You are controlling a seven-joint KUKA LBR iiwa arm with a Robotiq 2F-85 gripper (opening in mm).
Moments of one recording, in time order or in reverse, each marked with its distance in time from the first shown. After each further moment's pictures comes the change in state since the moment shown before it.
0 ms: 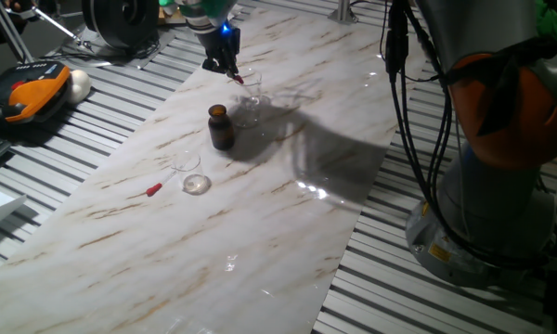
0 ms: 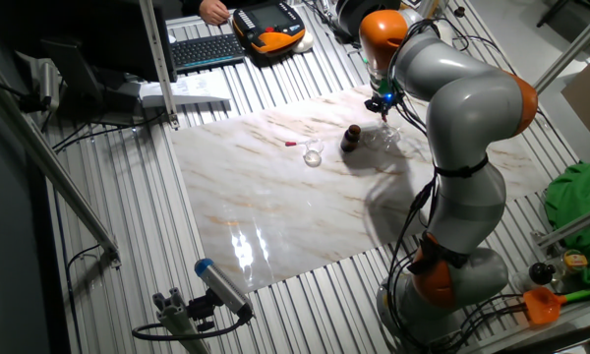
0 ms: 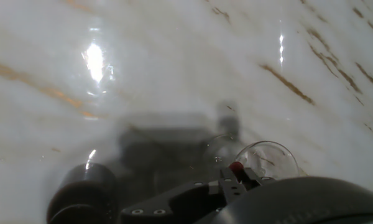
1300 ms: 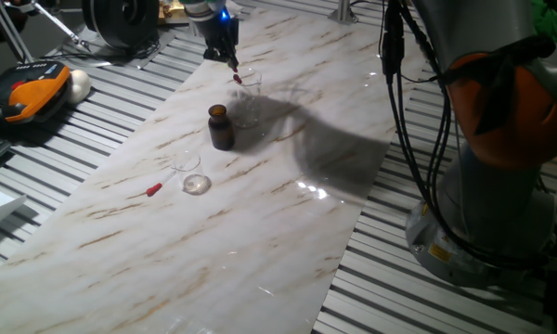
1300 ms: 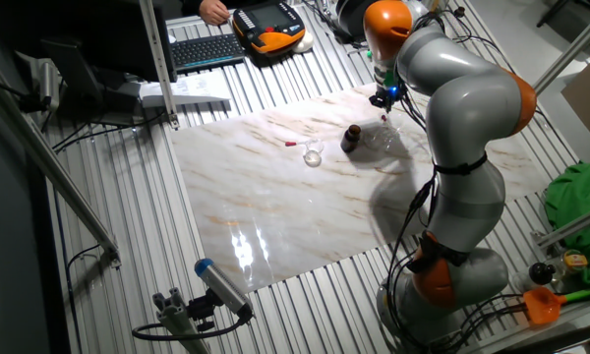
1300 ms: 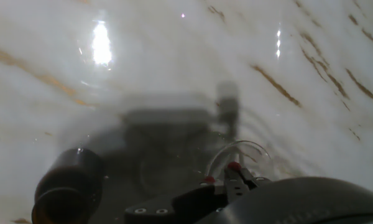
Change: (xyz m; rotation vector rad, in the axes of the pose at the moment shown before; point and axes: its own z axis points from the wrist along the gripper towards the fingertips) arm -0.003 -0.021 -0.020 -0.007 0.056 -0.074
